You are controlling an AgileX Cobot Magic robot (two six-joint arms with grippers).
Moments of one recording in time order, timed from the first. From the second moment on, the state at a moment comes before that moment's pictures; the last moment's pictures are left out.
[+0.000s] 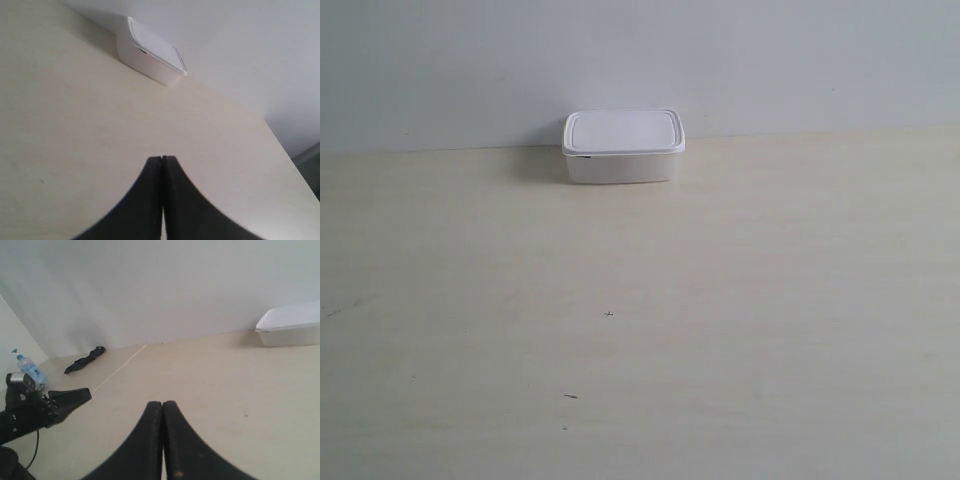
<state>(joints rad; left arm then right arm) -0.36 0.33 0.00 -1.27 -0.08 0.53 0.35 0.02 -0.27 0.89 0.60 -0.36</state>
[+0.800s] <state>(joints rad) -0.36 0.33 0.00 -1.27 0.04 0.60 0.35 0.02 0.00 1.06 0.29 -0.34</state>
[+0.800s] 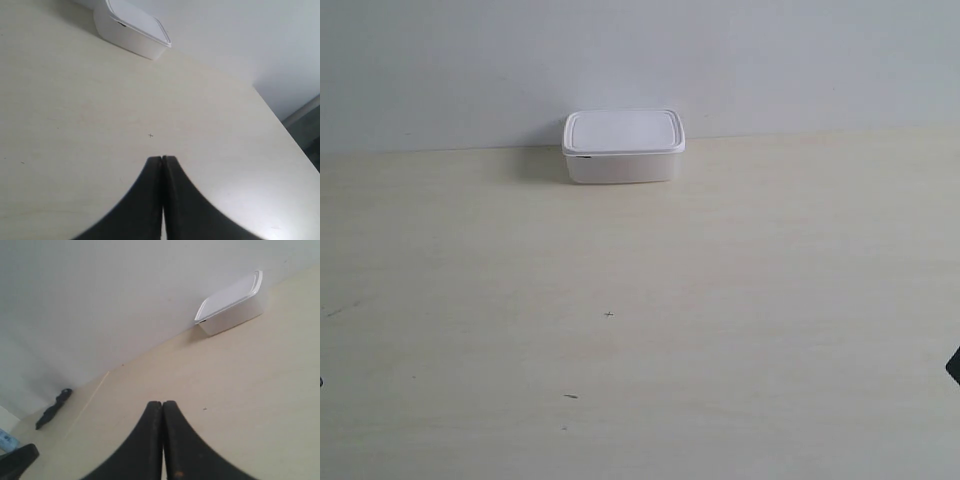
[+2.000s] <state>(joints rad) 0.18 0.01 0.00 -1.27 0.05 0.60 0.13 0.01 0.00 1.10 0.30 -0.32</state>
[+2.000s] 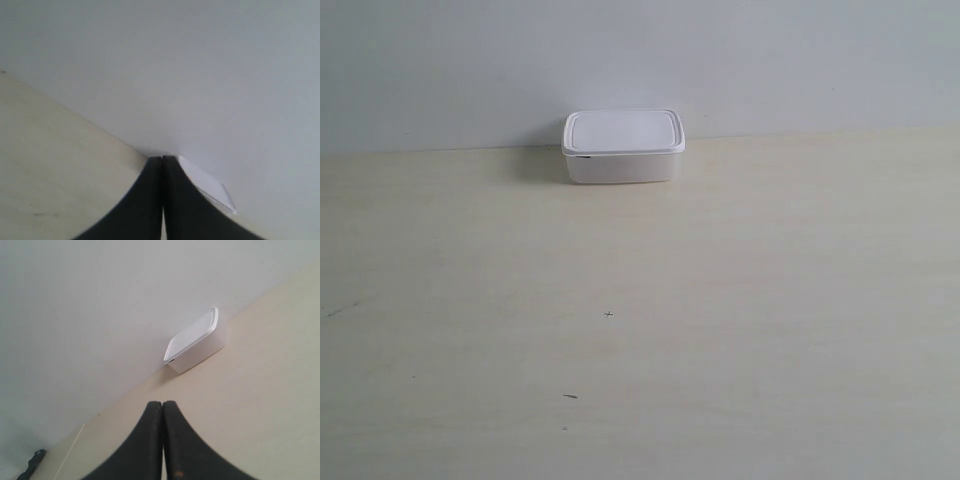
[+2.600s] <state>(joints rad) 0.34 0.01 0.00 -1.27 0.05 0.60 0.09 0.01 0.00 1.10 0.30 -0.31</state>
